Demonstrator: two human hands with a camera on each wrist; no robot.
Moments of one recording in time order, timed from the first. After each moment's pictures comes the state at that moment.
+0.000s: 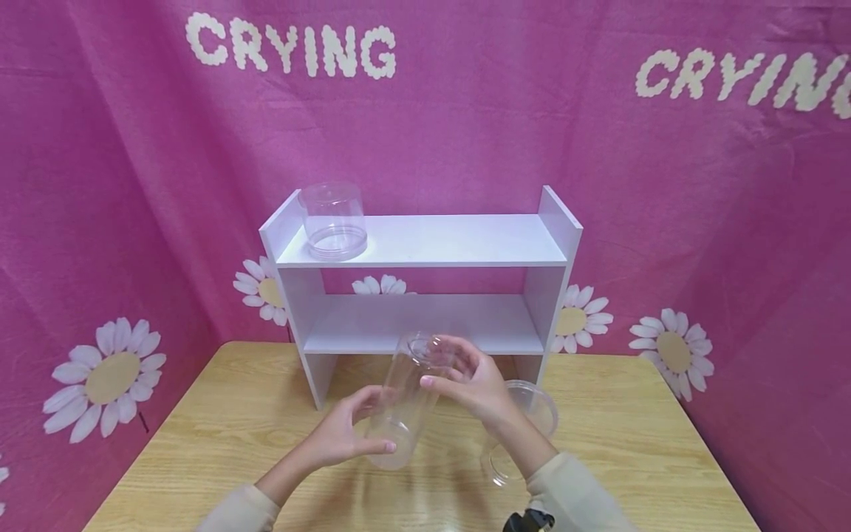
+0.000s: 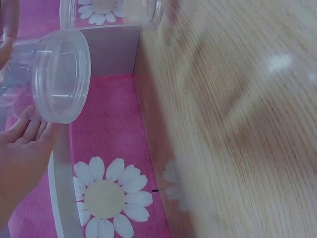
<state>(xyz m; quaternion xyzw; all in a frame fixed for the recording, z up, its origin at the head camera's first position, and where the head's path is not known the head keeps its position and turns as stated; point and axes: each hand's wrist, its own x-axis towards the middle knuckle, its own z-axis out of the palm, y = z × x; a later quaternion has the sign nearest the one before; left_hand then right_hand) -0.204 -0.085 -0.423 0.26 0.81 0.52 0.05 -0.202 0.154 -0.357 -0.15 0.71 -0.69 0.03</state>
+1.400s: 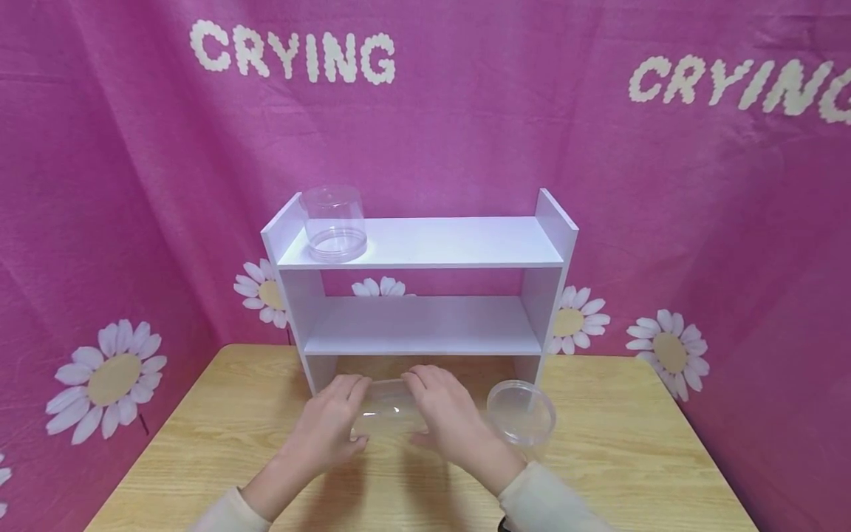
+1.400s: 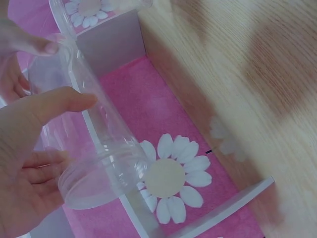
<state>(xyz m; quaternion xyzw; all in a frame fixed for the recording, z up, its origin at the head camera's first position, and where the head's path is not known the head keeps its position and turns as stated) -0.189 -0.092 -0.398 0.30 0.91 0.02 -0.27 -0.192 0.122 -0.382 -0.33 0.91 -0.07 -0.23</state>
